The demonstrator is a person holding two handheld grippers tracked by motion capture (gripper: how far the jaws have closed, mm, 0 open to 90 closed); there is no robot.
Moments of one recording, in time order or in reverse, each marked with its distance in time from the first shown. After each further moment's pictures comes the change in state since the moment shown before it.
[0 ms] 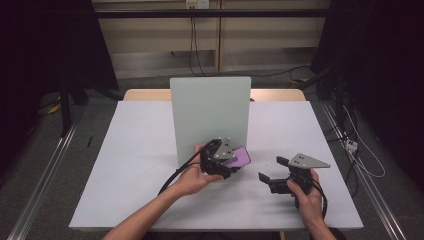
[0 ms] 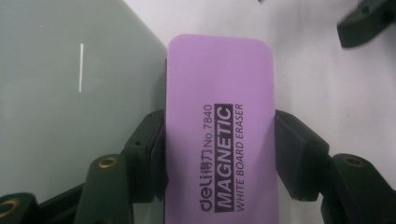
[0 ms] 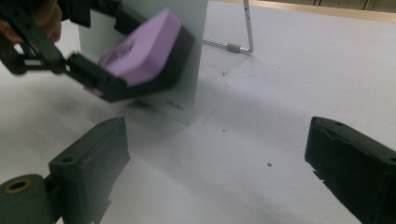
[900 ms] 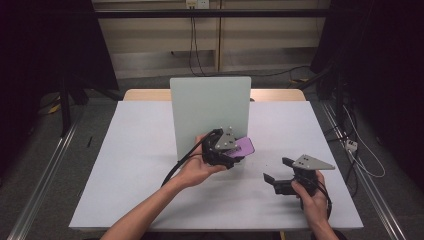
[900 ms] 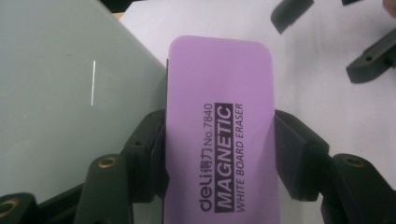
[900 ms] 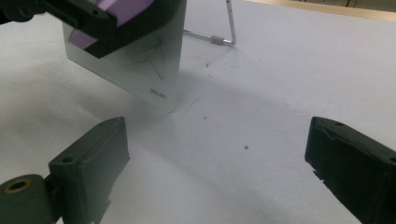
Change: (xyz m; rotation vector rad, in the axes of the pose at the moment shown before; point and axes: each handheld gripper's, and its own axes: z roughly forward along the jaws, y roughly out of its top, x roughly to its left) left arm 0.007 0.022 0.000 -0.045 0.030 0.036; right arm -0.005 -0.003 -0.011 0.021 -0.051 -0.008
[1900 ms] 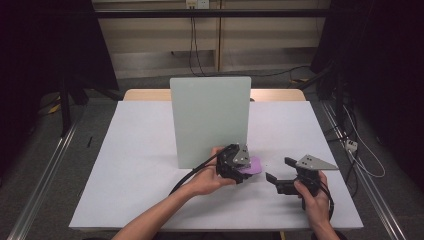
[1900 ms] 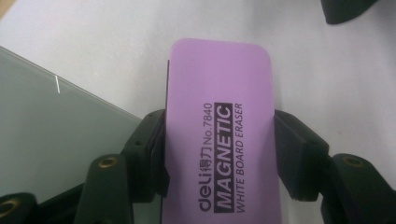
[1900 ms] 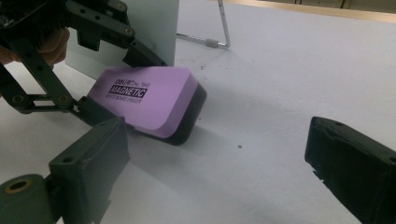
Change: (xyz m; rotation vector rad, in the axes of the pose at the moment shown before) left arm -0.025 -0.008 0.042 0.106 -0.126 0.043; right arm -0.003 -0.001 -0.004 -0.011 -0.005 0.024
